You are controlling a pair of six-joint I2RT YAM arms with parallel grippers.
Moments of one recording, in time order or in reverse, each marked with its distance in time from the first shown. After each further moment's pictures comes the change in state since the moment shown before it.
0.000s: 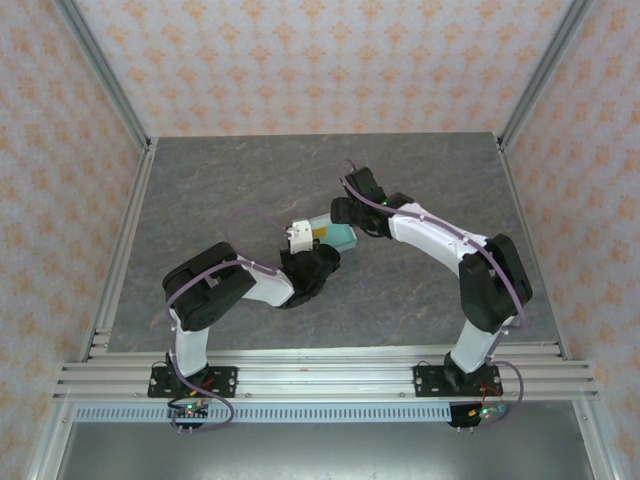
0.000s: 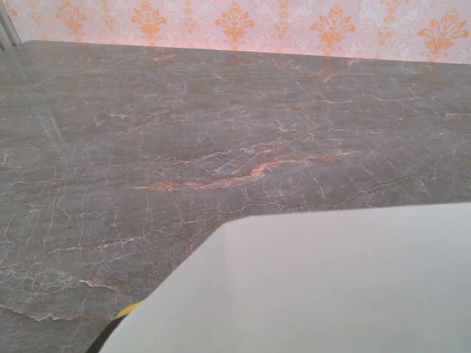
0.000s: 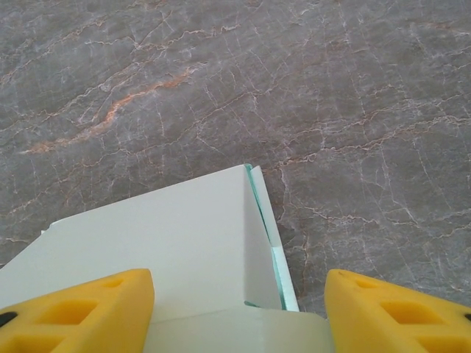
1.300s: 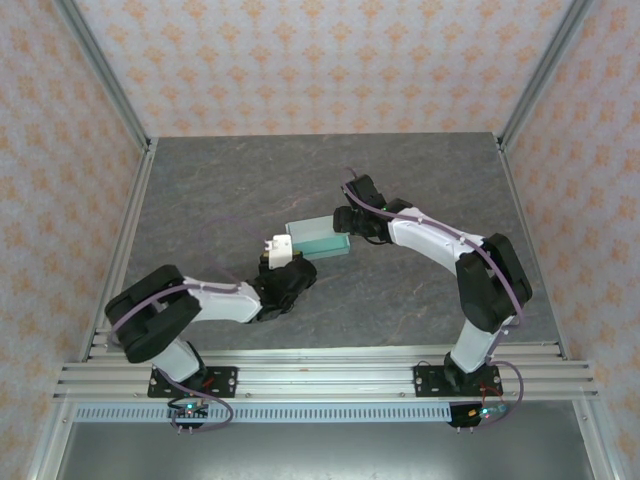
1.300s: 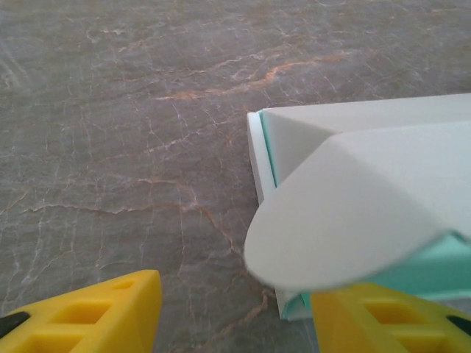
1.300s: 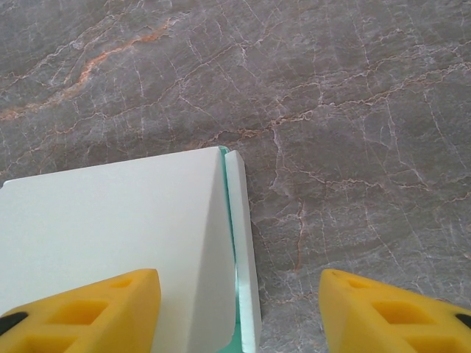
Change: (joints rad) left arm -0.013 -0.383 -0.243 -0.291 0.269 -0.098; right arm 0.000 0.002 -0.056 0.006 -0.030 0.019
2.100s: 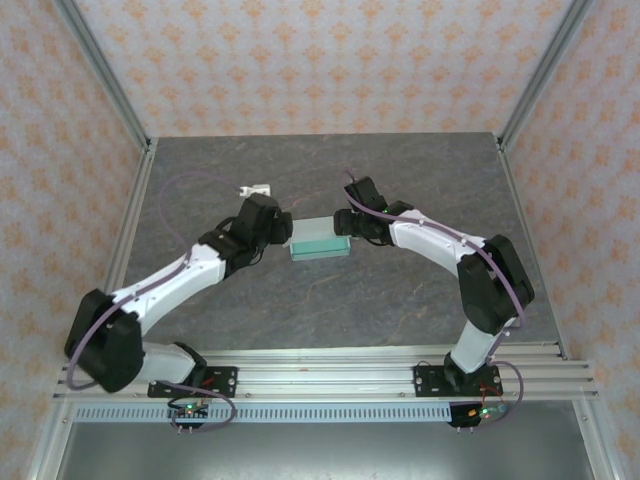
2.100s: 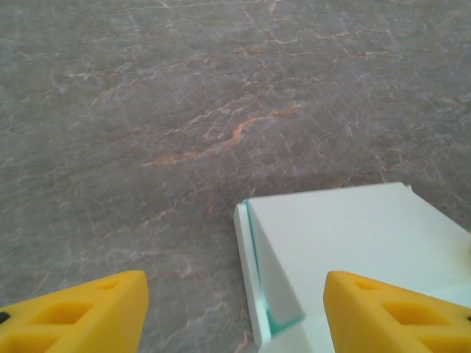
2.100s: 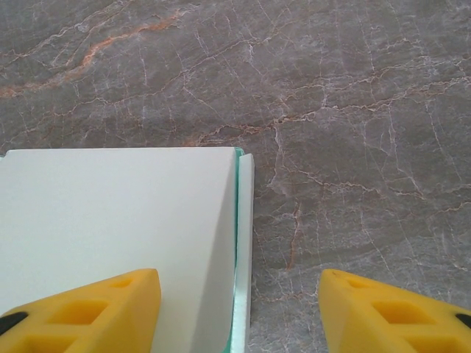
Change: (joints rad) left arm 0.338 -0.159 0.378 -0.499 0.506 0.169; right arm 0.000 -0.014 -0.027 0.020 -0.003 -0.082
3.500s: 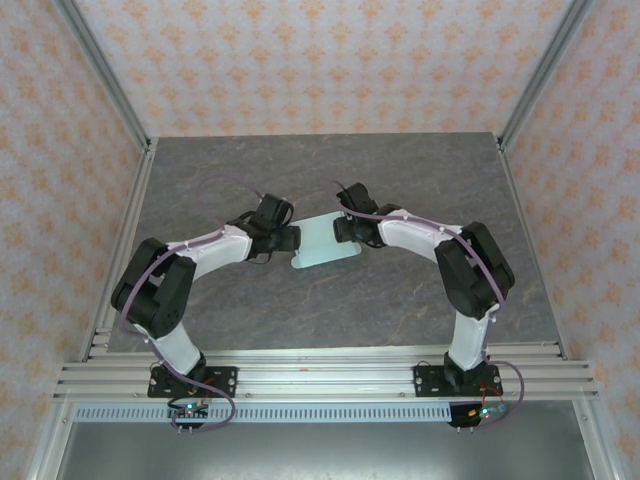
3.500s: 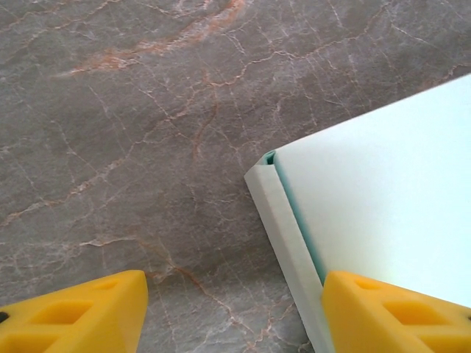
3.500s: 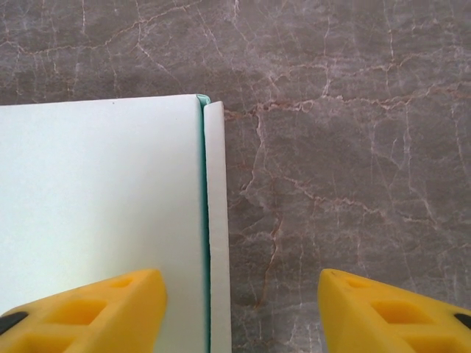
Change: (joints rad) left arm 0.061 0.316 0.032 0.044 0.177 0.068; right arm -0.007 0.144 0.013 0.052 0.049 -0.144
